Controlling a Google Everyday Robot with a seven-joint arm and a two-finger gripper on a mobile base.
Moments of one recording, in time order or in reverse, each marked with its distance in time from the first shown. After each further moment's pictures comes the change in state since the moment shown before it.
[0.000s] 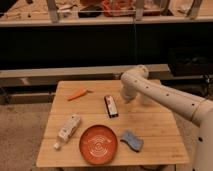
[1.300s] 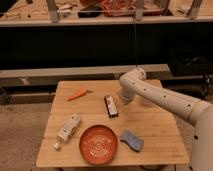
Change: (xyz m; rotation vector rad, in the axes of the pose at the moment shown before) arm -0.009 -0.001 0.019 -0.002 -0.019 -0.032
